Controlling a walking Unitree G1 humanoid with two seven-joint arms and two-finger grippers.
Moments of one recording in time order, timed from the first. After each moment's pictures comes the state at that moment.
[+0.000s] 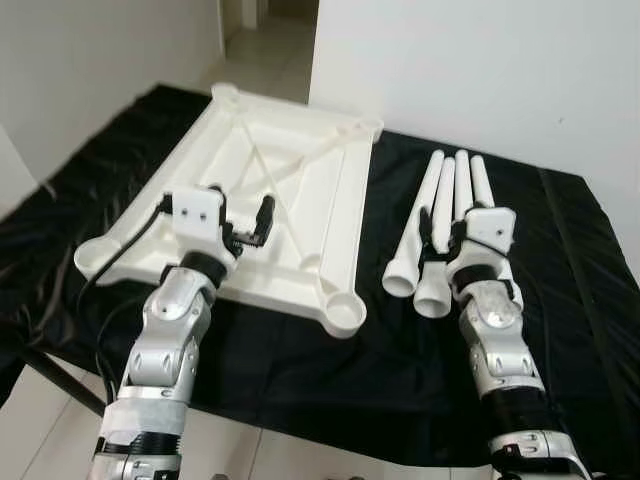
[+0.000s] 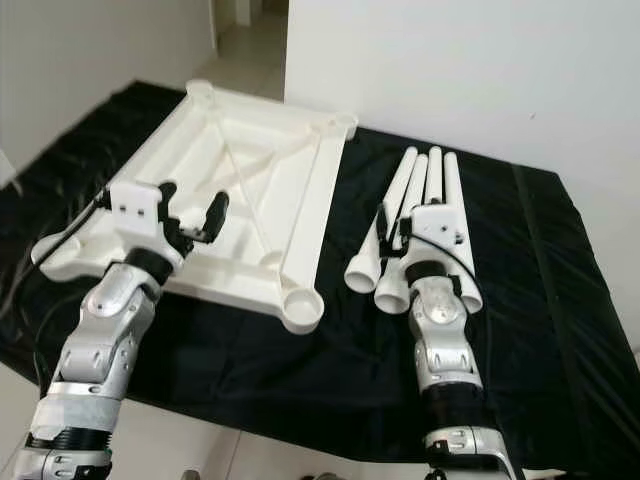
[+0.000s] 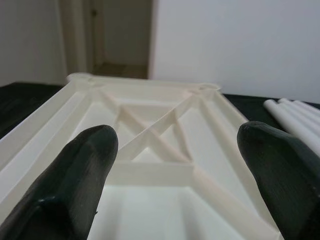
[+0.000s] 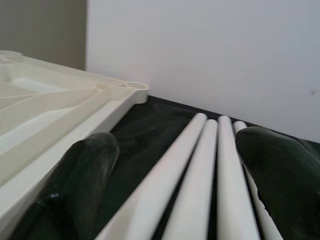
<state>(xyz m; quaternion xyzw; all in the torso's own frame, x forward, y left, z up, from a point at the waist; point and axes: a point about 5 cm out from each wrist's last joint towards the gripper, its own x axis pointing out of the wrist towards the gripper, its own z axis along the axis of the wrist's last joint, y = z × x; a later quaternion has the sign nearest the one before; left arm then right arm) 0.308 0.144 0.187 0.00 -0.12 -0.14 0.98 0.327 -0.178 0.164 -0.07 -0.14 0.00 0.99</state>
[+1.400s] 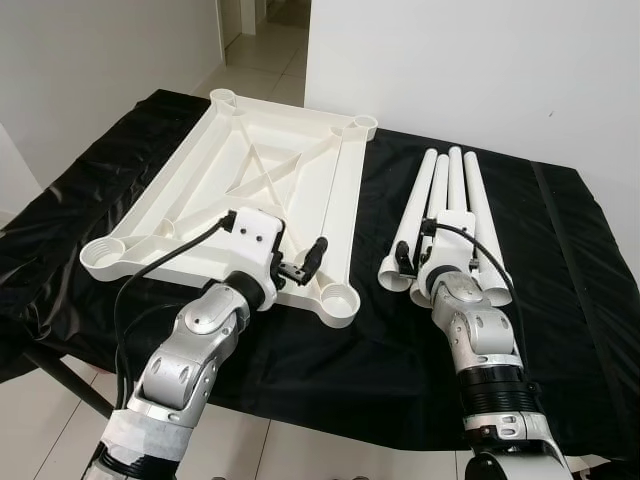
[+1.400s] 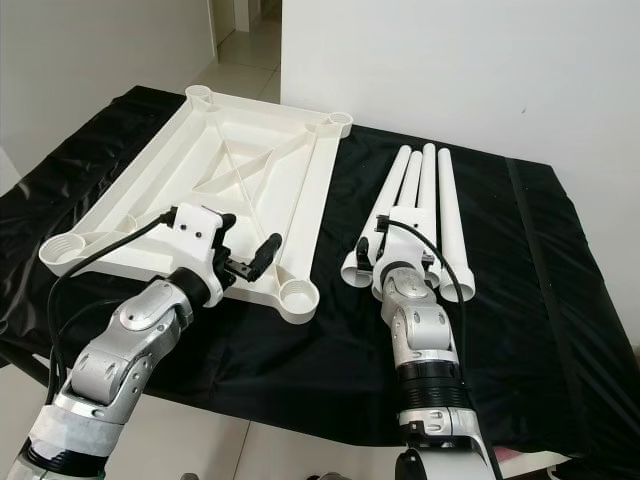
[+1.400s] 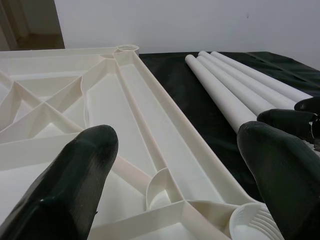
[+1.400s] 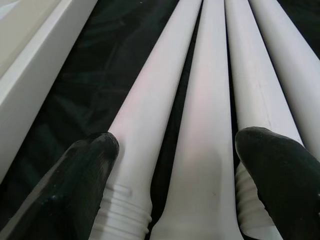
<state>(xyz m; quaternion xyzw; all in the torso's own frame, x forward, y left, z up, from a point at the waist) 0.285 0.090 0.180 0.01 -0.04 -0.28 0.96 0.339 -0.165 0.146 0.01 0.13 -0.08 0.99</state>
